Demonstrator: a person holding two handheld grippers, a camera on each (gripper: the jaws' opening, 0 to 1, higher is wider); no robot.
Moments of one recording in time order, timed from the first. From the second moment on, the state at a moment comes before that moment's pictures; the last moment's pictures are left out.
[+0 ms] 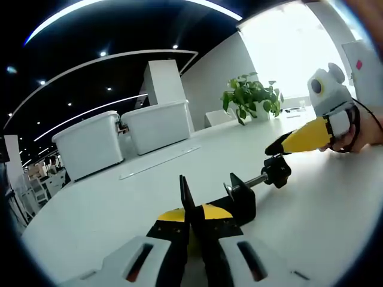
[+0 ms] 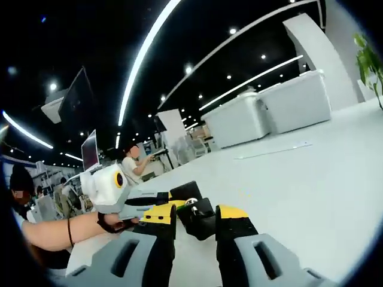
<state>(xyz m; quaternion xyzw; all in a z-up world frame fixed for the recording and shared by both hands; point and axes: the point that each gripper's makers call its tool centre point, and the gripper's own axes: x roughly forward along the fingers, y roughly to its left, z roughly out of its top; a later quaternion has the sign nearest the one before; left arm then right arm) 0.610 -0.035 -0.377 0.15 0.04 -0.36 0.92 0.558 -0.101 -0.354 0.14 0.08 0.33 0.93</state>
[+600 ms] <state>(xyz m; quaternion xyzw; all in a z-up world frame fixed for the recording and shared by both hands) 0.609 -0.036 -0.376 0.15 0.04 -0.36 0.92 0.557 -0.097 -0.352 -0.05 0.03 0.32 0.95</state>
